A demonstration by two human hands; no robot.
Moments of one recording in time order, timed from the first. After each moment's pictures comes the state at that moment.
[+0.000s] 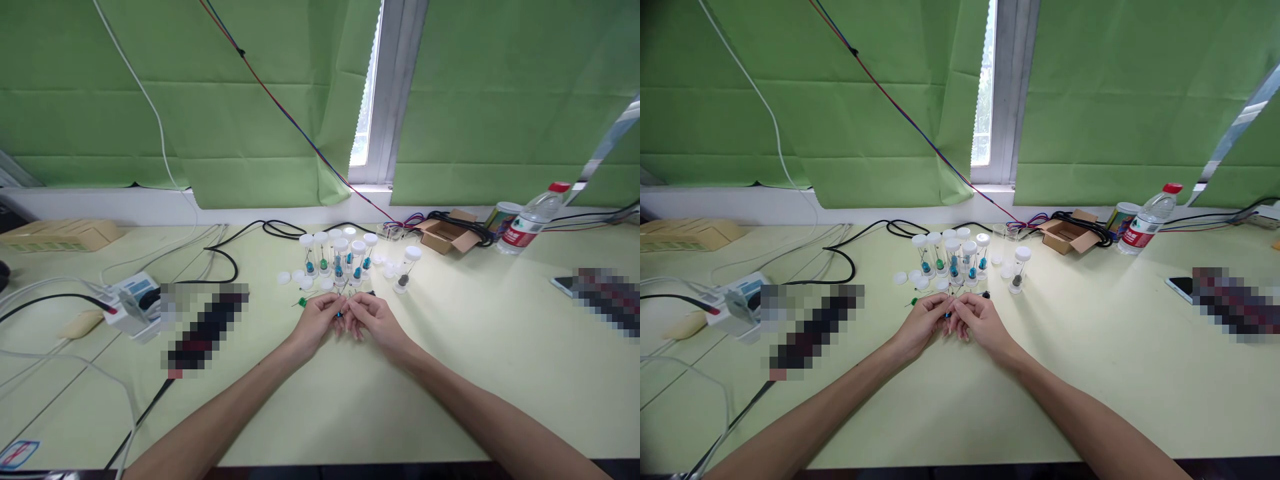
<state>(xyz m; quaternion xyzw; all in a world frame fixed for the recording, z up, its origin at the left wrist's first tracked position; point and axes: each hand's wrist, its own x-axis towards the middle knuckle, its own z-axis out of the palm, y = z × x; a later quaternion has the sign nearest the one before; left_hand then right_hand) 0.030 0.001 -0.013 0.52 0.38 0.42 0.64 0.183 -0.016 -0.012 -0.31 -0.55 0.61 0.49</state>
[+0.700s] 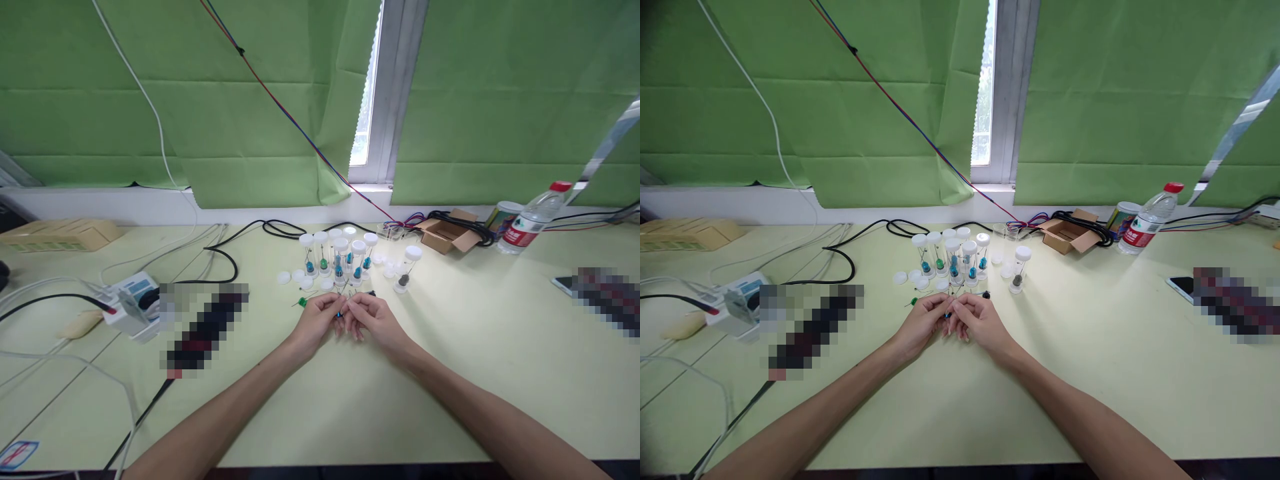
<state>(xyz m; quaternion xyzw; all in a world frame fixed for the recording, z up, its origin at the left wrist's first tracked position) 0.030 0.000 -0.012 0.52 0.38 0.42 0.64 0.183 -0.016 -0.012 -0.31 -0.56 0.61 0.48</state>
